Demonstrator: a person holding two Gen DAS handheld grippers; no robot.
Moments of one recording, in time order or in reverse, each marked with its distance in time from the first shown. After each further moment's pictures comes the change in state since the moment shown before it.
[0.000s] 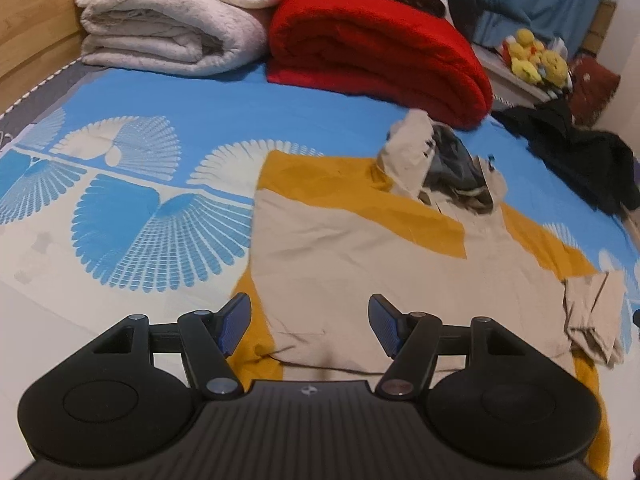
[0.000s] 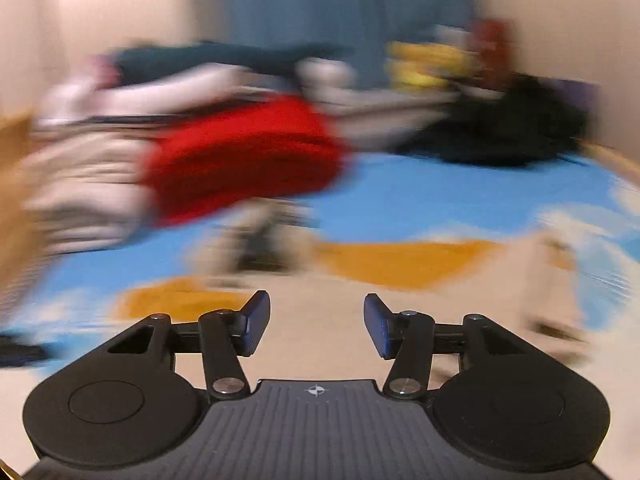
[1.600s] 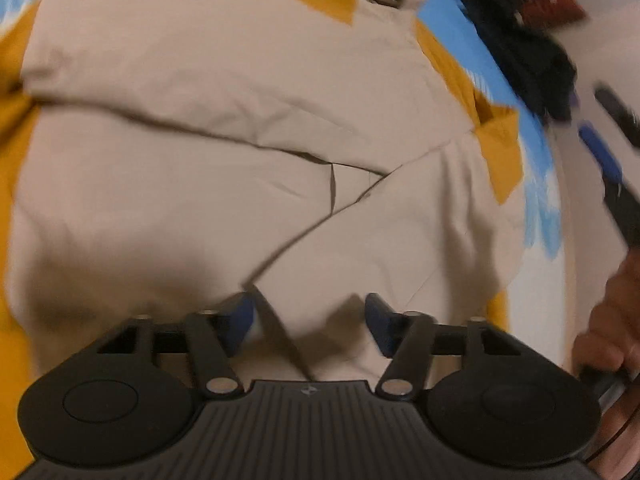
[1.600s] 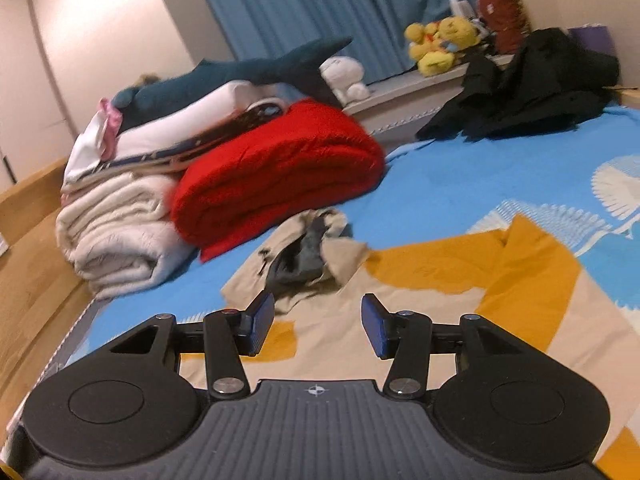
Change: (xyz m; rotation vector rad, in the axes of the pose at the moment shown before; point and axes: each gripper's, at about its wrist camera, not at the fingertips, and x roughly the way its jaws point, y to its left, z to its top) left arm 0.086 -0.075 -0.095 -0.165 0.530 -0.410; right arm 0.038 0.014 0.001 0.139 -0.027 0.264
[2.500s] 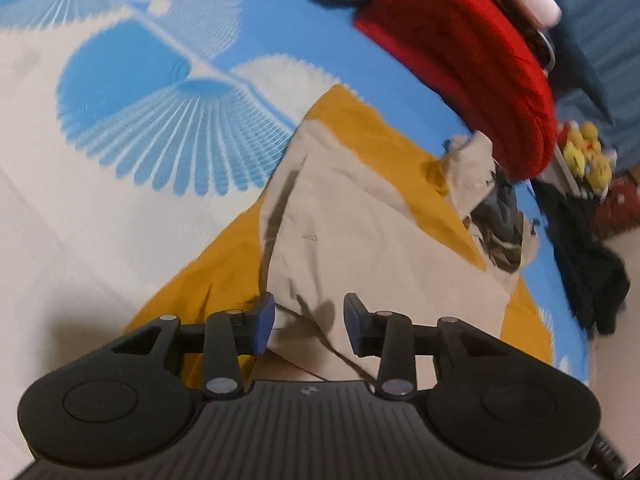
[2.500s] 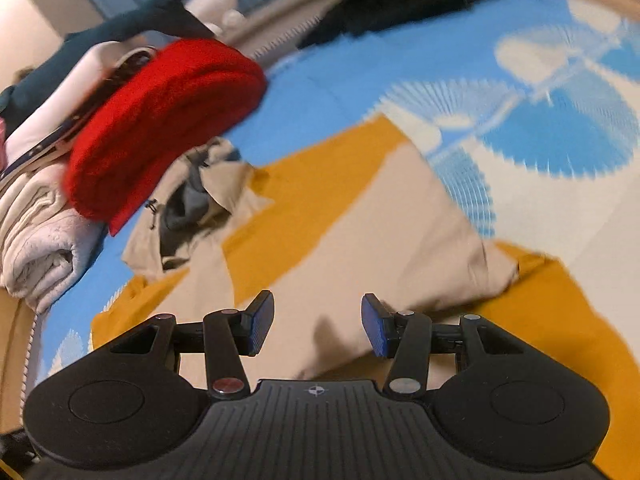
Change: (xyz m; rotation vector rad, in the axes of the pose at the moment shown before) left arm -0.094 0.119 0.063 -0.311 -0.471 0.155; right arm 0.043 -0.053 -0.030 0.273 0.257 -0.241
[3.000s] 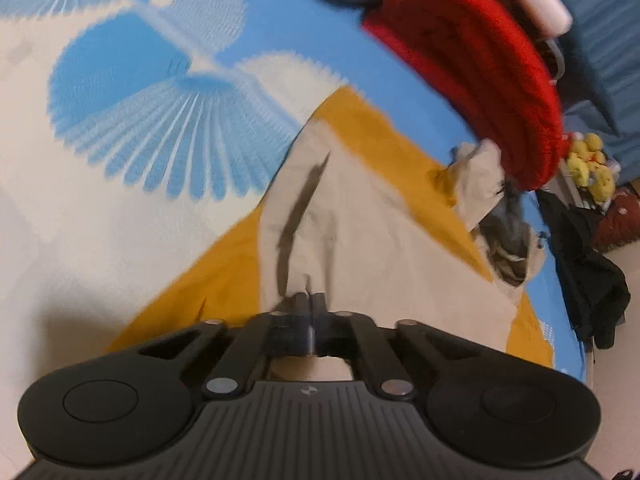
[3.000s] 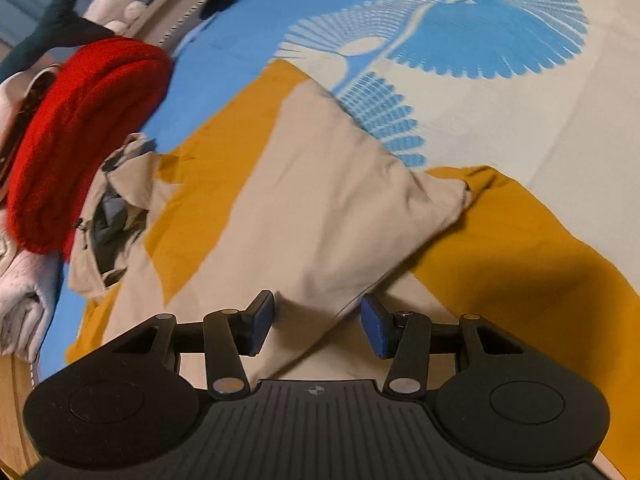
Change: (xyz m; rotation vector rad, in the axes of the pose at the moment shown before) left arm 0.008 -0.009 0.005 0.028 -0.052 0.004; right arm 0.032 -0.049 -0.001 0.244 0.130 -0.103
